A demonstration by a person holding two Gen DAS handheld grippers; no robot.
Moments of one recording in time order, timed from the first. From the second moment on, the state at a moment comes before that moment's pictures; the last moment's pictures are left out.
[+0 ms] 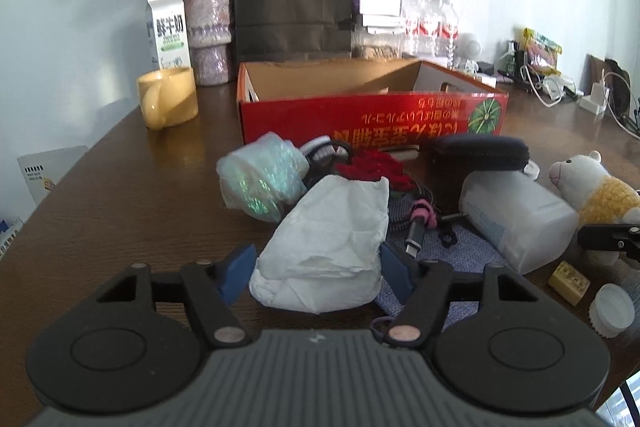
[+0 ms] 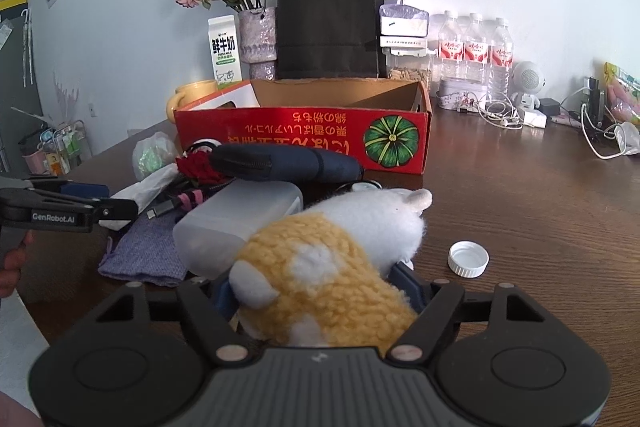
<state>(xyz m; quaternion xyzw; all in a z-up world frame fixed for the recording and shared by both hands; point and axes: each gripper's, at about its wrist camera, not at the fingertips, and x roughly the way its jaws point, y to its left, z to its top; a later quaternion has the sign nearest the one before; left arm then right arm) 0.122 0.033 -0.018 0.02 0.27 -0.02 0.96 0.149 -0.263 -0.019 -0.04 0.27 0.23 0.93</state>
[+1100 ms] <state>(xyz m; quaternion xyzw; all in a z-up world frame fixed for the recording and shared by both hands) 0.231 0.001 0.067 0.00 0.17 -0.03 0.99 0.292 -0.181 0.061 -0.07 0.16 0.24 0.96</state>
